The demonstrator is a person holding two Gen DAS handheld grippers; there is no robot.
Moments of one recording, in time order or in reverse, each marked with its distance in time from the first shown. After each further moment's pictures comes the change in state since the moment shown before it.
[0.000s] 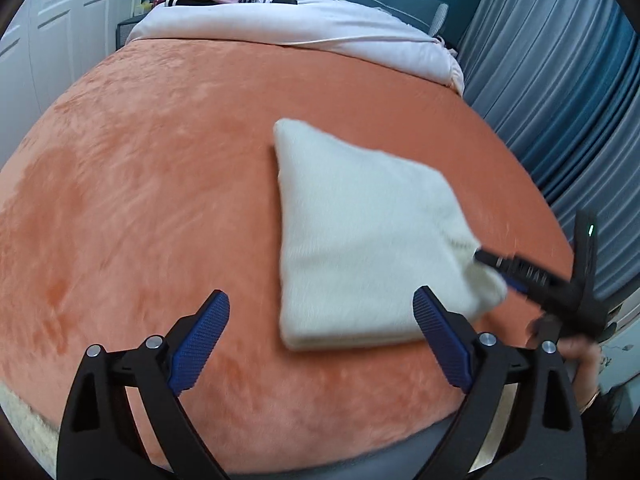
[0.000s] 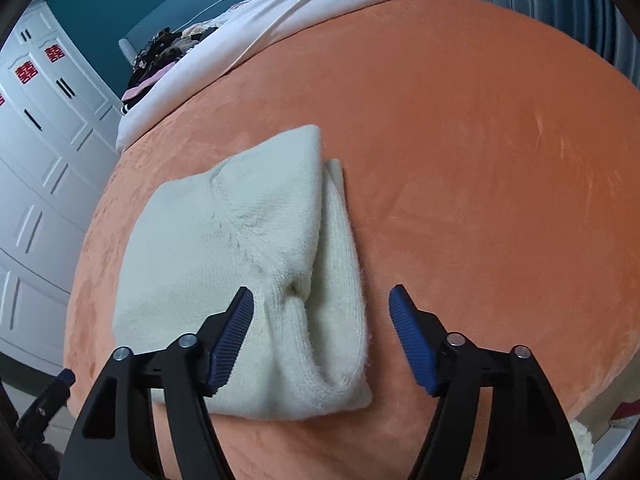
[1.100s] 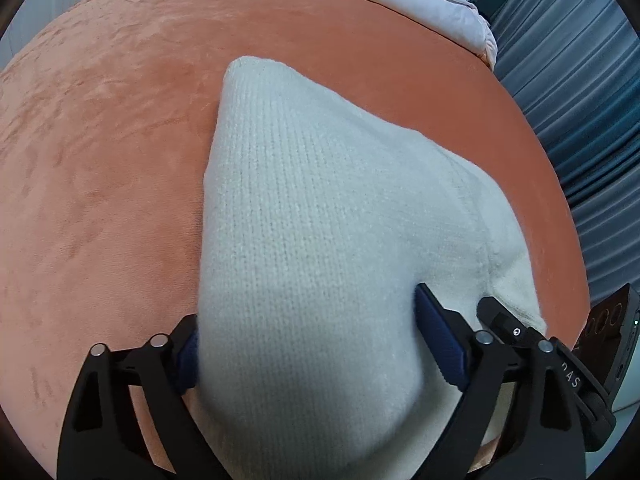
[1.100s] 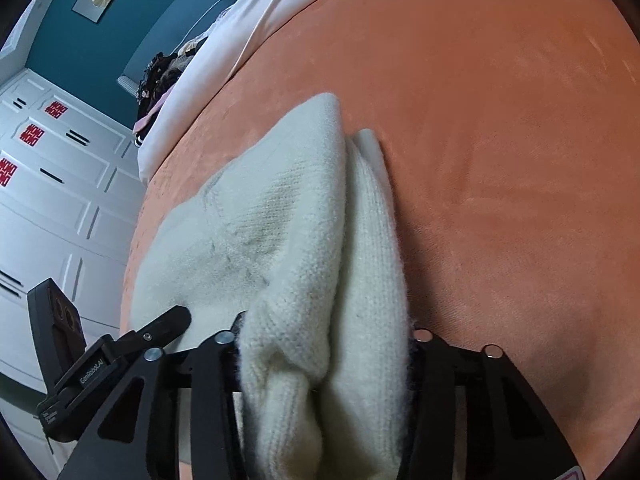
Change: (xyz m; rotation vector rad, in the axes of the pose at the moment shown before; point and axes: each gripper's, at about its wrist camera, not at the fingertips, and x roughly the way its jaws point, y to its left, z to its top) left arm 0.140 -0.011 0.051 -0.084 0.193 -0.002; right arm 0.070 -0.002 0.014 0.174 0.036 0.212
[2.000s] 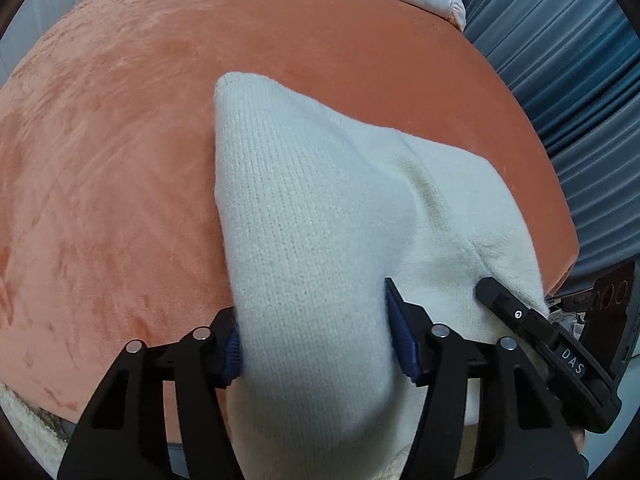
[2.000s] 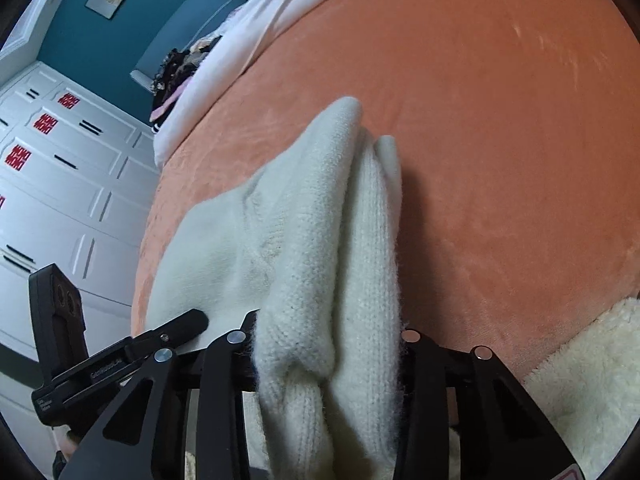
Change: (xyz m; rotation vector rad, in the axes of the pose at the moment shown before) left arm -0.078 -0.026 -0.076 0.087 0.074 -0.027; right arm -0.119 -0.004 -0.090 -0.034 -0.002 0.009
